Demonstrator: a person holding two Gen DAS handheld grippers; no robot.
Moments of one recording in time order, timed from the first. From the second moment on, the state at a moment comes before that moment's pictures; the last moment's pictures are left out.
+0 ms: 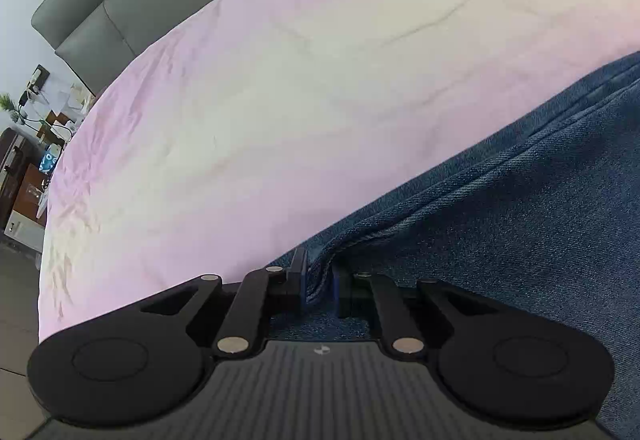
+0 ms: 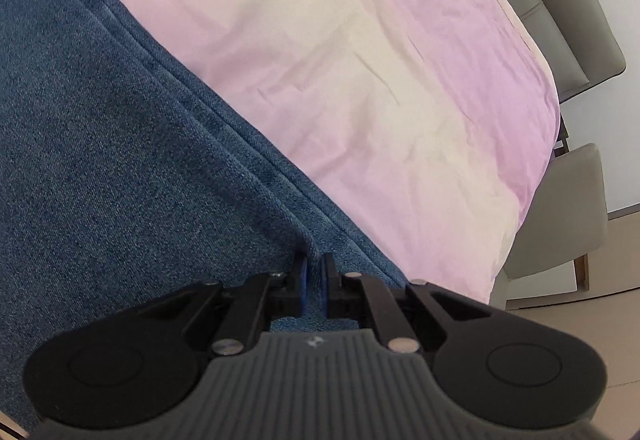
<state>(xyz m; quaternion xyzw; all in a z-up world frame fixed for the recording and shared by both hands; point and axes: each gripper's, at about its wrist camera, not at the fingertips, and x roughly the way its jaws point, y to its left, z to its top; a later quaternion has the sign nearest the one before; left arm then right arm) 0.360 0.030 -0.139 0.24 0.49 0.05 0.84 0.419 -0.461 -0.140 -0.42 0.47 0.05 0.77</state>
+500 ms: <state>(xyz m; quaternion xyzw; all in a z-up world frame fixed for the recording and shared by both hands) 0.382 0.013 -0.171 0.25 0.50 0.05 0.83 0.461 -0.446 -0.167 -0.43 0.50 0.02 0.75</state>
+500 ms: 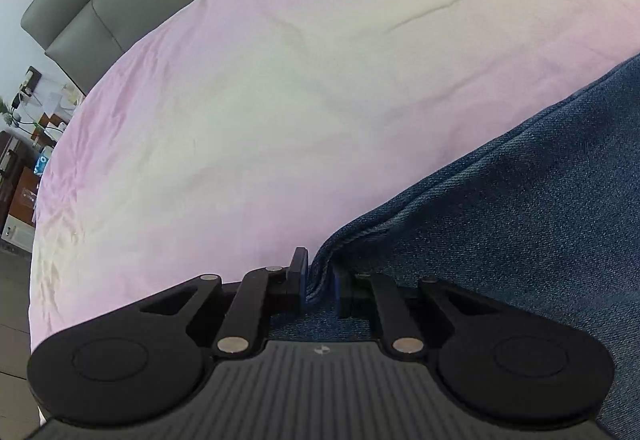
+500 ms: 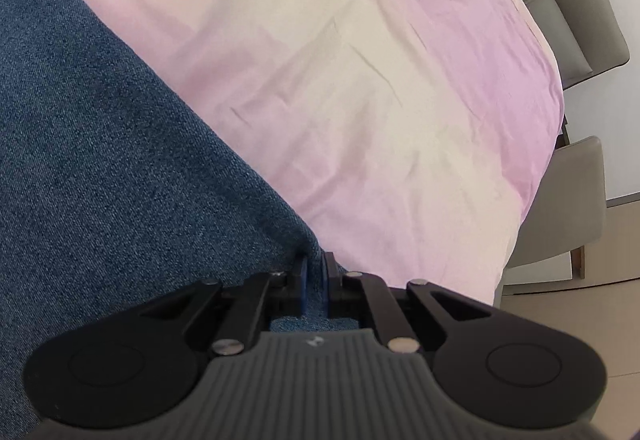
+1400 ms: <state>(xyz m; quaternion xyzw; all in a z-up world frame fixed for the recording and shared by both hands) 0.197 0.197 -0.096 -0.23 0.49 0.17 0.82 0.288 -0.531 -0.106 0.05 0.49 -0.09 0.87</state>
